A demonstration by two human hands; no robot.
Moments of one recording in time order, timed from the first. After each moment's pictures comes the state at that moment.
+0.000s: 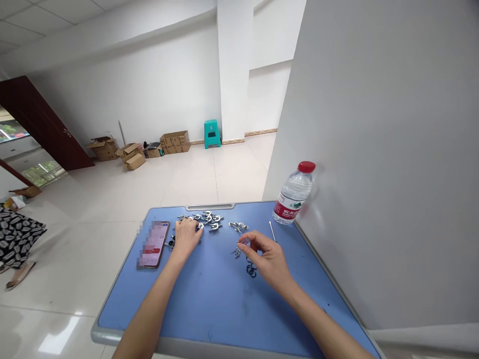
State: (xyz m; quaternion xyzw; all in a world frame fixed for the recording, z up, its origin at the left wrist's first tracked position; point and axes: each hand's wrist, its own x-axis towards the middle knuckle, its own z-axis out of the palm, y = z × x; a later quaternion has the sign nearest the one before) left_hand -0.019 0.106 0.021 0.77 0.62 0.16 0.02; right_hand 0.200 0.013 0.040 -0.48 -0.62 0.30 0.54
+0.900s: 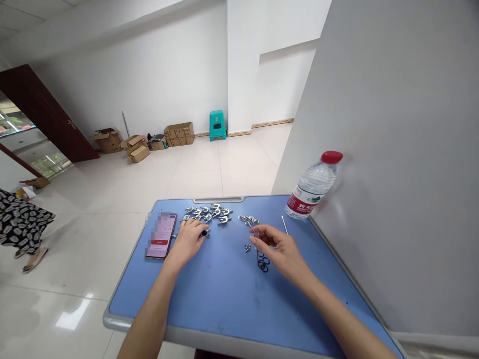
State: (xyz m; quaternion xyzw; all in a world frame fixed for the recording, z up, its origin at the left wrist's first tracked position) left_hand -0.049 0.070 0.031 0.84 0.51 0.14 0.09; right_hand 0.205 0.022 0.032 -0.52 -0.62 0.35 0.47
